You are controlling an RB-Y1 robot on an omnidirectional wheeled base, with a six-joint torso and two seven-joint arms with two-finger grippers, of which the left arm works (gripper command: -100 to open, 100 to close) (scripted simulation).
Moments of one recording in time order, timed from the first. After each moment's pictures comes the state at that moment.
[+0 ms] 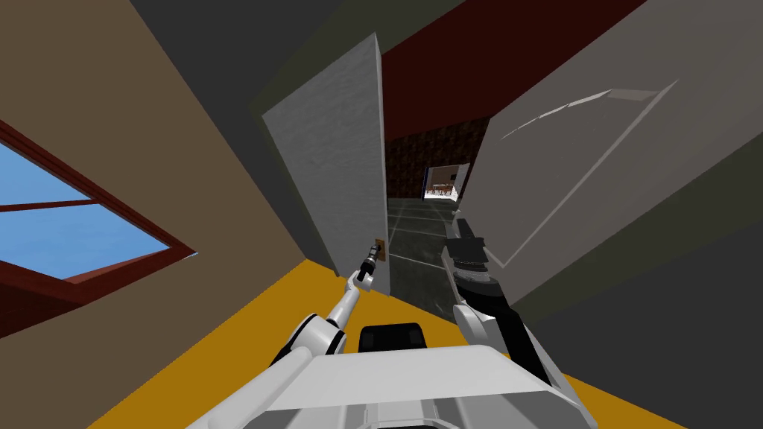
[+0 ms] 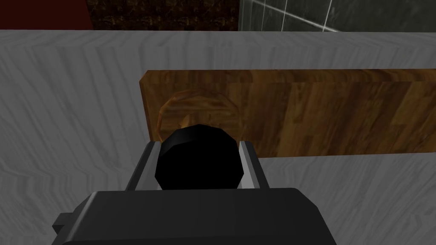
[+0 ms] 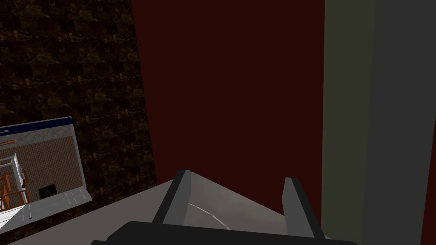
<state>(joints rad) -0.46 0.02 -0.20 -0.69 -0.03 -0.45 0.14</state>
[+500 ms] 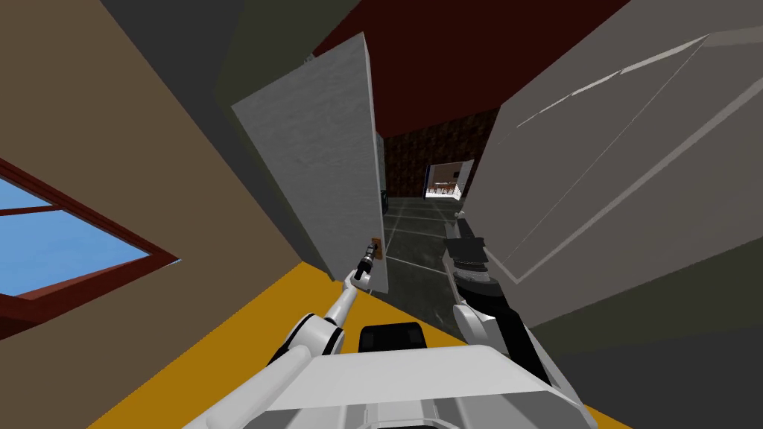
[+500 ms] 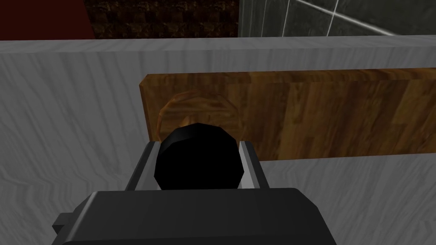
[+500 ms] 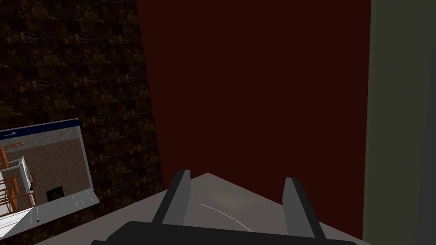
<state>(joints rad) -0.47 0.04 -0.16 -0.69 -0.02 -0.45 0.12</state>
